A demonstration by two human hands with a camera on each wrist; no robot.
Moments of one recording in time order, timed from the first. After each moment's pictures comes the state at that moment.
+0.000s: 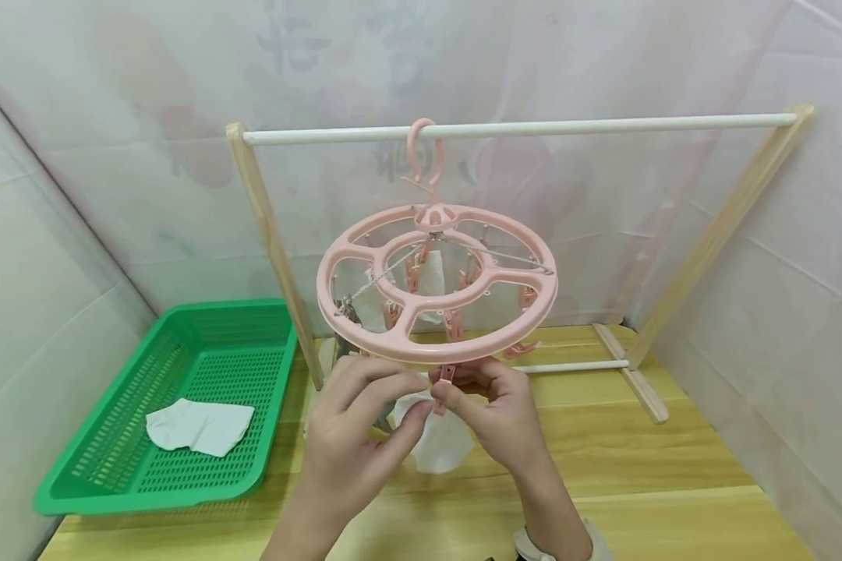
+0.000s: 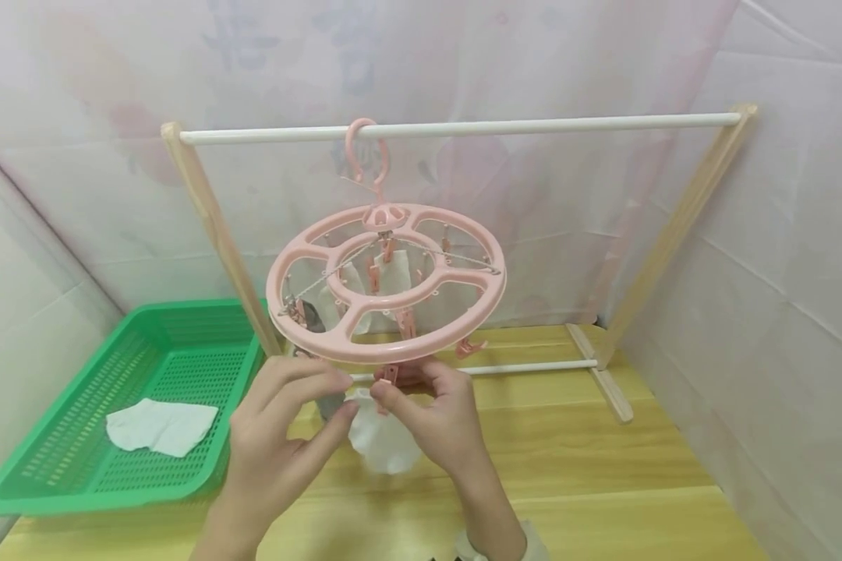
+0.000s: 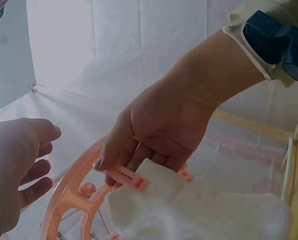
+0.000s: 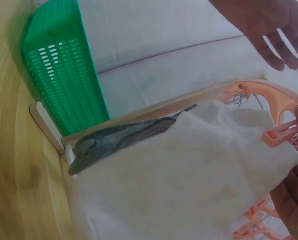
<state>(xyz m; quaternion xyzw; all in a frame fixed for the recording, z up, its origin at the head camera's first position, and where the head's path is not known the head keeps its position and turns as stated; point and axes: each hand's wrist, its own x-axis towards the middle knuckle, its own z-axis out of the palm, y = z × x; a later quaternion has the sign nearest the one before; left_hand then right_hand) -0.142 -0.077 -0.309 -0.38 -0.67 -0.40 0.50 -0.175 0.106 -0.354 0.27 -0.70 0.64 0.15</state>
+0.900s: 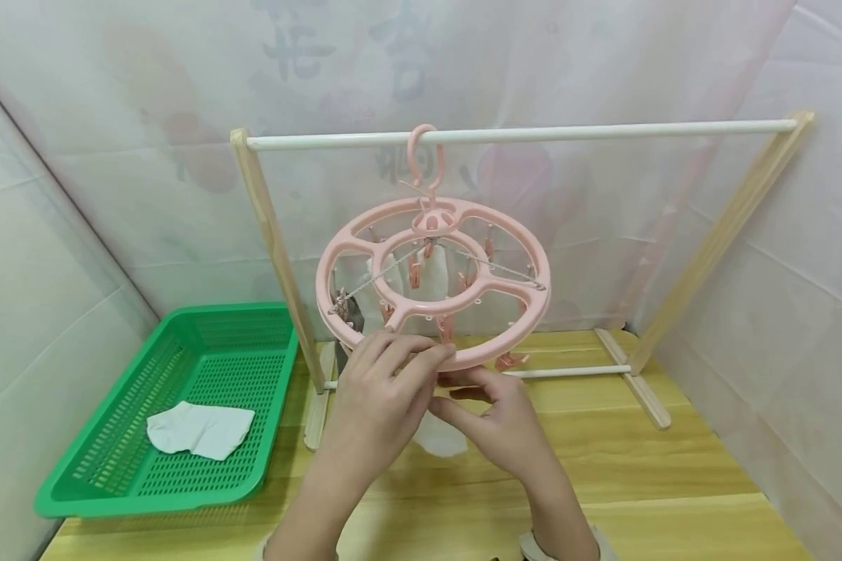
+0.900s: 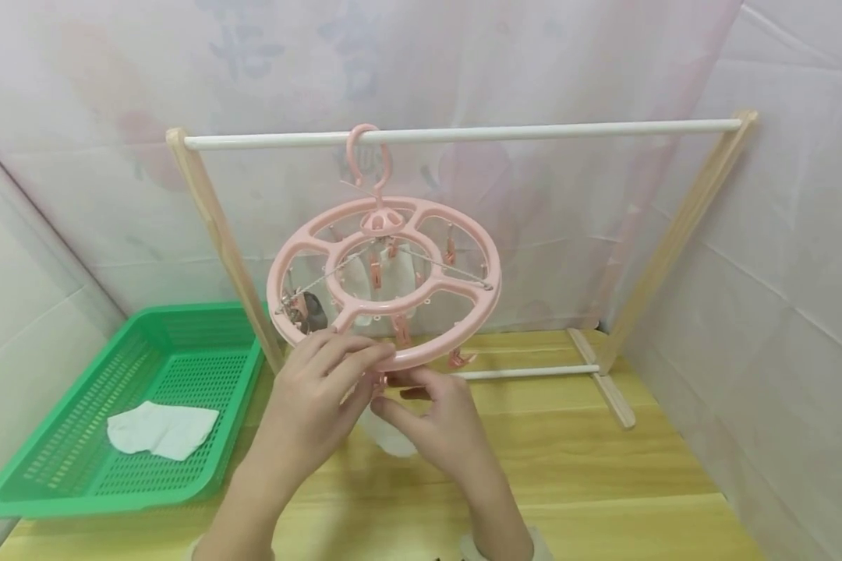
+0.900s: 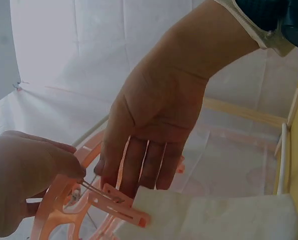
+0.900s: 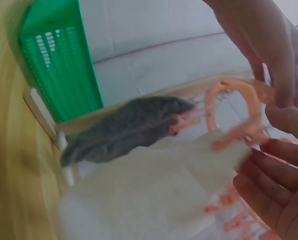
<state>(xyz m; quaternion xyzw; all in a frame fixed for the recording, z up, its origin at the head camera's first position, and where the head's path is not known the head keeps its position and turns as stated) -0.168 -0.067 -0.313 -0.32 -0.81 -0.24 0.43 -0.177 0.115 -0.355 0.27 -0.79 0.54 0.13</state>
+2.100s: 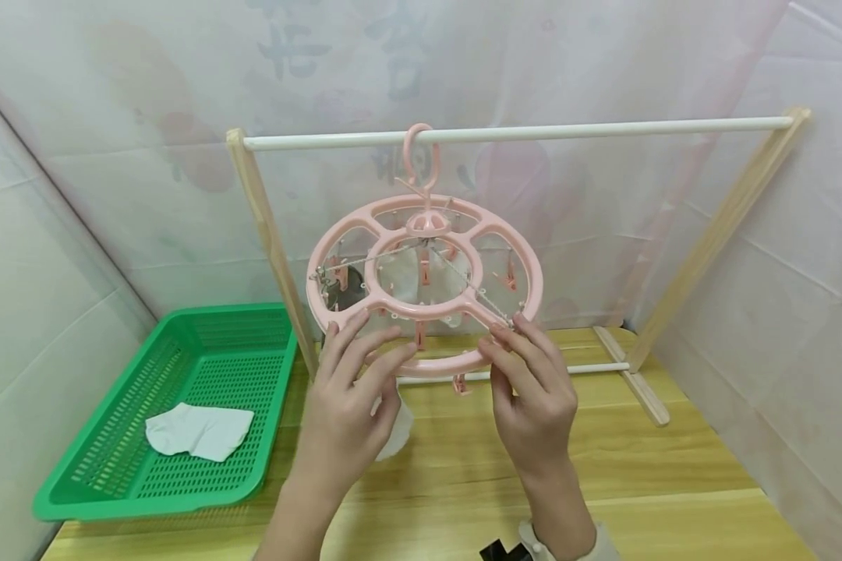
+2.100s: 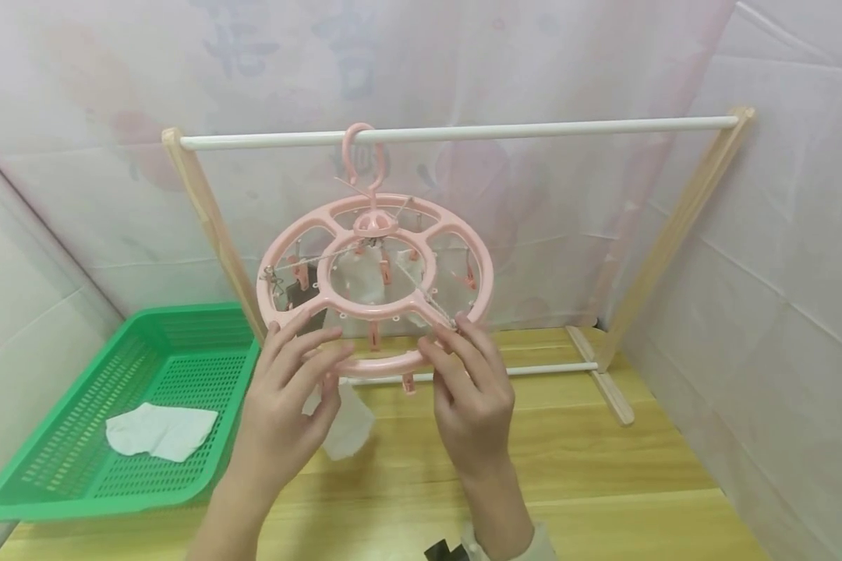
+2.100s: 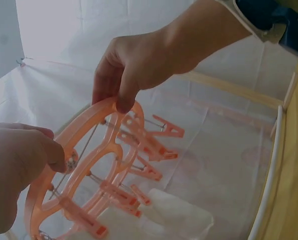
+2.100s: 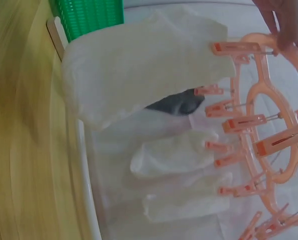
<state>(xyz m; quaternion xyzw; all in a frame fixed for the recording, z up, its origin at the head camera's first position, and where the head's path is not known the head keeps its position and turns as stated) -0.164 -0.091 -0.331 -0.30 -0.78 -0.30 0.46 -0.192 0.112 -0.339 0.27 -0.65 0.32 0.63</state>
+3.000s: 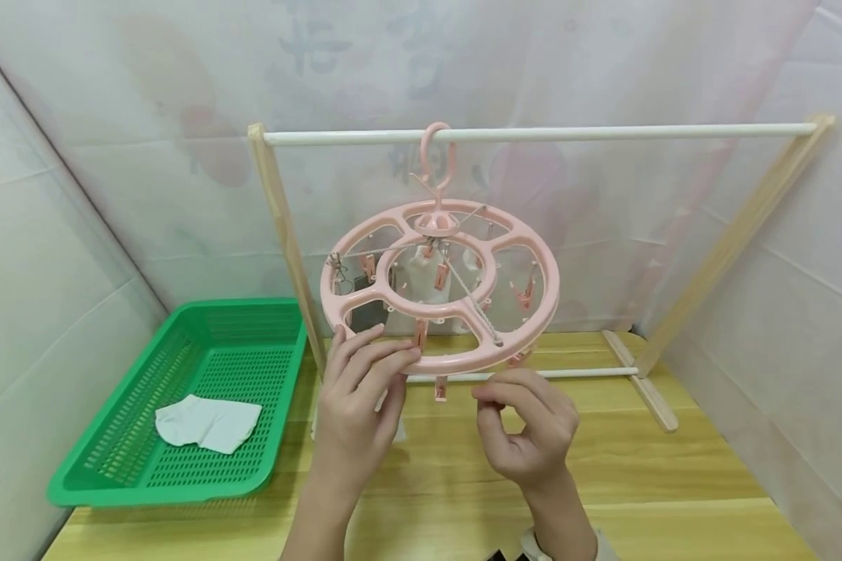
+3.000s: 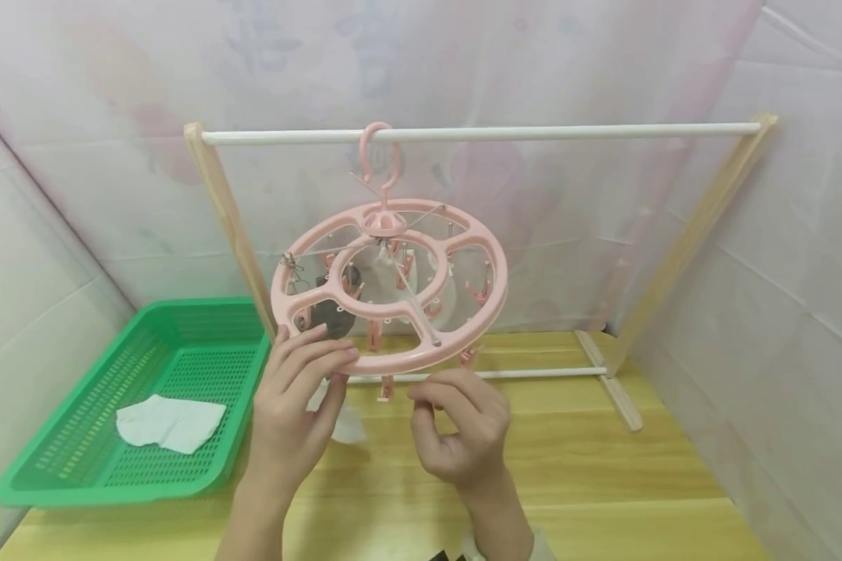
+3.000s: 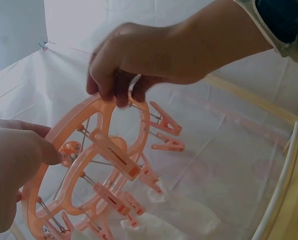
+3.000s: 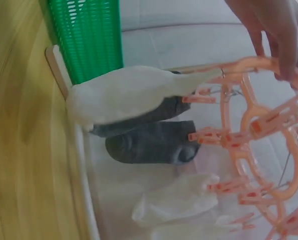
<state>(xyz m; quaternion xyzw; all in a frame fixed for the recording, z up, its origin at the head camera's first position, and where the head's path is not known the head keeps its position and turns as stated) -0.164 -0.086 -0.339 -0.27 -0.74 -0.35 0.50 -0.187 0.096 -0.342 0.40 -0.55 0.41 0.61</state>
